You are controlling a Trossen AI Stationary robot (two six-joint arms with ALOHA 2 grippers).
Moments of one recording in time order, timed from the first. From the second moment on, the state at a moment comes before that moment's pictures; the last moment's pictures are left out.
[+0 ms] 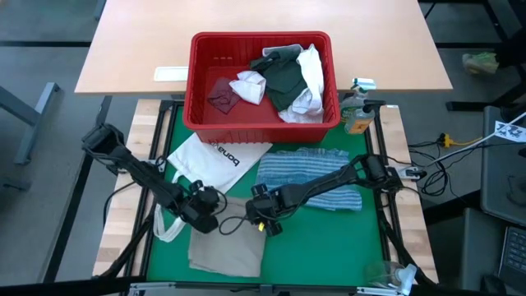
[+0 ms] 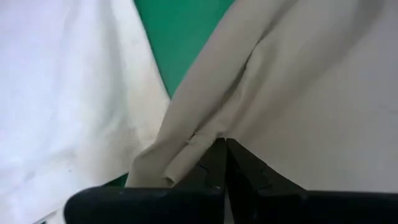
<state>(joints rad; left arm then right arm) -0.58 1.44 0.67 -0.47 -0.44 -1.01 0.28 2.18 1.65 -0.62 0.08 -0.16</state>
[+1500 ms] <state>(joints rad) -0.68 1.41 0.79 -0.23 -0.17 -1.12 0.30 2.18 1.94 -1.02 -0.04 -0.12</state>
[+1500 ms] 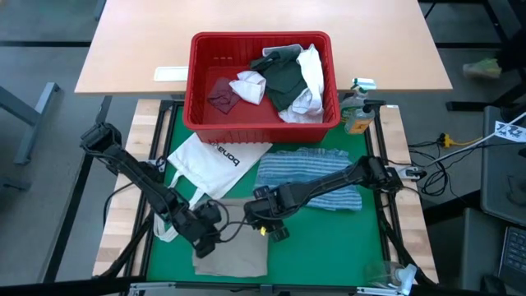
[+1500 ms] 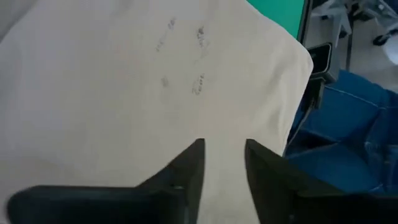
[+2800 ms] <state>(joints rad) -0.87 1.41 0.77 -0.35 0.06 -1.62 0.38 1.75 1.39 -0.95 -0.14 0.25</state>
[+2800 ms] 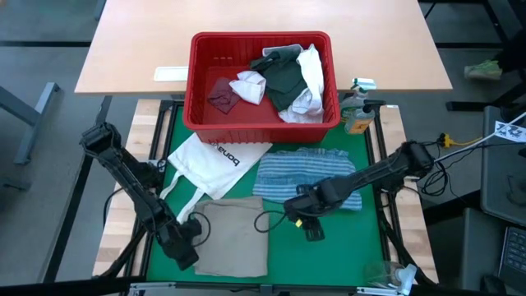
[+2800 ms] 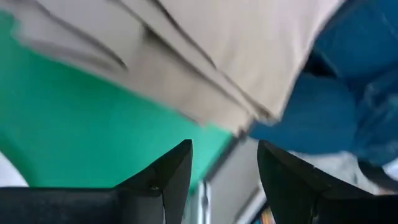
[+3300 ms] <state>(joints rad) -0.87 1.41 0.73 -0.35 -0.10 -1.64 0.39 1.76 1.17 -0.31 -0.13 0.73</state>
